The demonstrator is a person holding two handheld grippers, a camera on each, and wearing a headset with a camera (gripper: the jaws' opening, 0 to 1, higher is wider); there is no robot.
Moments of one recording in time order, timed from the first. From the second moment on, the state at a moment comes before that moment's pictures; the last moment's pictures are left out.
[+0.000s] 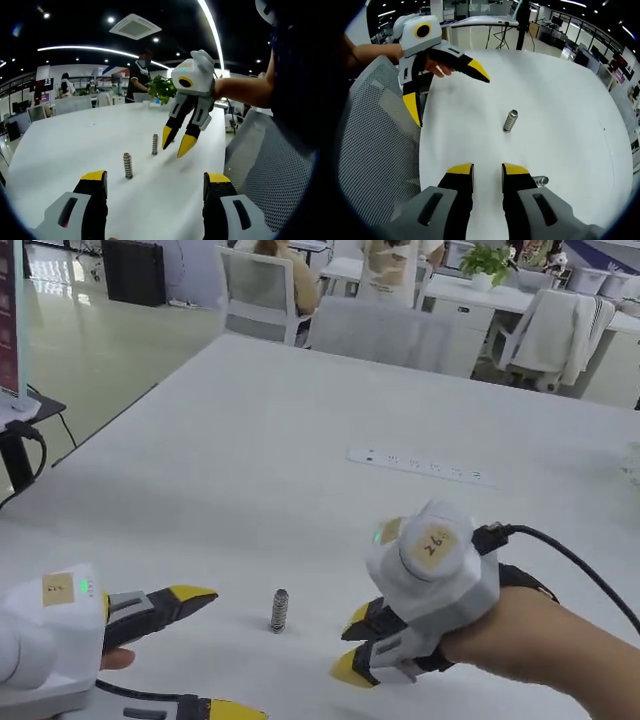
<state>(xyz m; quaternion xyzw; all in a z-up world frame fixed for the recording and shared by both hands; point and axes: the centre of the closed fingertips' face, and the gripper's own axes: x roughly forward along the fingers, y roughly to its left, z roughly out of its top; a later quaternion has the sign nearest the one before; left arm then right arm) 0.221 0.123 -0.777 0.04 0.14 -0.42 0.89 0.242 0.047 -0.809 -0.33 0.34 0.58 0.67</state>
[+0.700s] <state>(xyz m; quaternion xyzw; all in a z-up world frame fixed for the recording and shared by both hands) 0.218 0.110 -0.776 0.04 0.14 -0.44 0.89 0.237 -0.018 -0.806 -0.28 0.35 0.53 0.72</state>
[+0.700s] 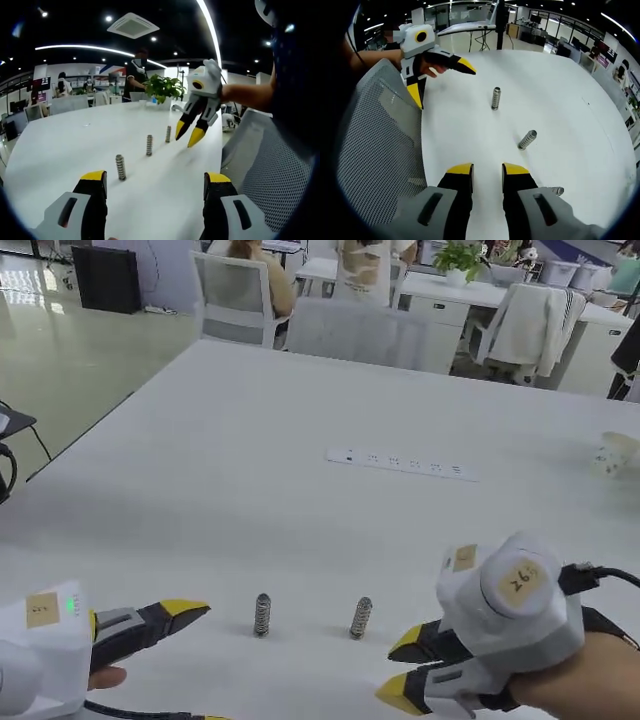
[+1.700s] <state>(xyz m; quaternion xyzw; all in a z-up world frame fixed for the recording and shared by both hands) 0.218 0.106 -0.778 0.04 0.15 -0.44 0.89 0.244 -0.113 -0.795 -0.20 0.32 0.45 0.81</state>
